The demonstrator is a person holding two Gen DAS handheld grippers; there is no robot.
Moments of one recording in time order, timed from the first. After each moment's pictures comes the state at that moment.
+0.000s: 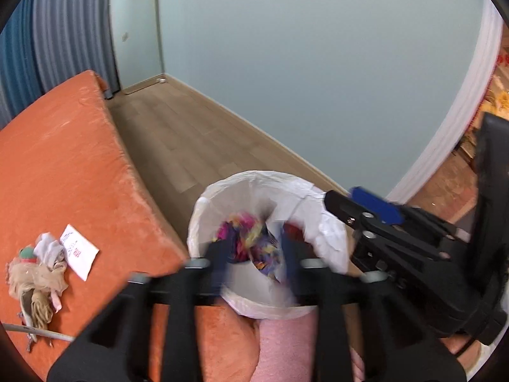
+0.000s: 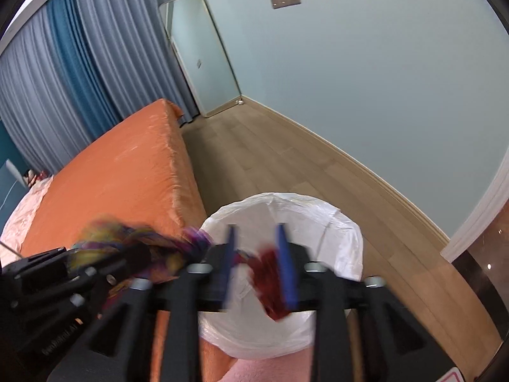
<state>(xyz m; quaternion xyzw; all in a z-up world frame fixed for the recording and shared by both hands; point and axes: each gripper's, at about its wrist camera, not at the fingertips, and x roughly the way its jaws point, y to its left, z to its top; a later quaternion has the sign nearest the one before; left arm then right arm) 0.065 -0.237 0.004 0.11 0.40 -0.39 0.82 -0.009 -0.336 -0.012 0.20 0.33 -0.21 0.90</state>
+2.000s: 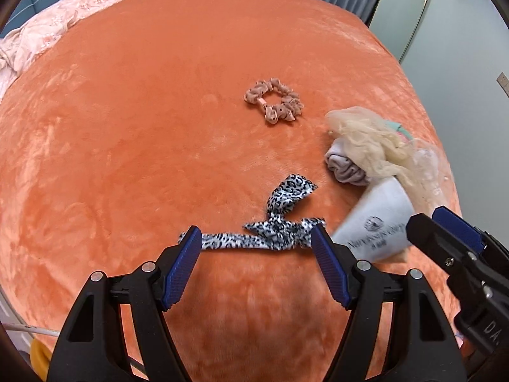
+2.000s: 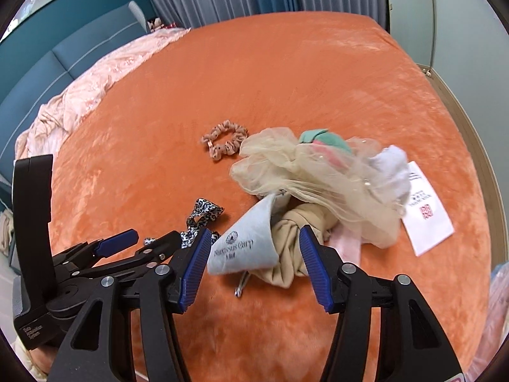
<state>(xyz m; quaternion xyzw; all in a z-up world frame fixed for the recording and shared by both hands) 0.209 0.225 -0.144 -0.11 0.52 0.01 0.85 0.221 0.087 -0.103 0.04 0.49 0.14 0.86</state>
